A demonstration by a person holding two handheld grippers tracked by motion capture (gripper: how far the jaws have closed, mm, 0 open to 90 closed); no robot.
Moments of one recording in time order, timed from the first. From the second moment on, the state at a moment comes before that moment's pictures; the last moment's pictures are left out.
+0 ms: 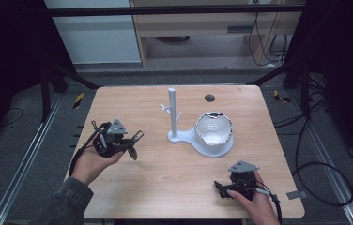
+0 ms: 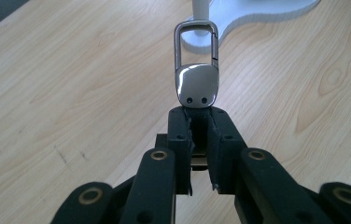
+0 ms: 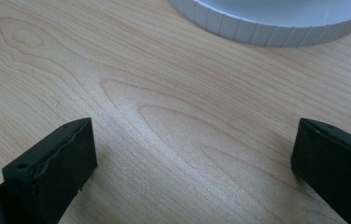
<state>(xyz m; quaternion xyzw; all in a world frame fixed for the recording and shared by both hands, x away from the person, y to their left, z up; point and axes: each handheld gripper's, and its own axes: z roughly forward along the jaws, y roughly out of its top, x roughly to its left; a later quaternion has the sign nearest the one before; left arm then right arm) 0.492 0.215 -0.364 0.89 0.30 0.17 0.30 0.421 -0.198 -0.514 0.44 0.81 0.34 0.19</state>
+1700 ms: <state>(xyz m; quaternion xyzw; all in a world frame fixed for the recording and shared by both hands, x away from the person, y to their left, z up) 0.513 0.151 -0.314 0.85 0.31 0.24 0.37 0.409 -0.210 -0.514 0.46 0.80 0.34 0.20</state>
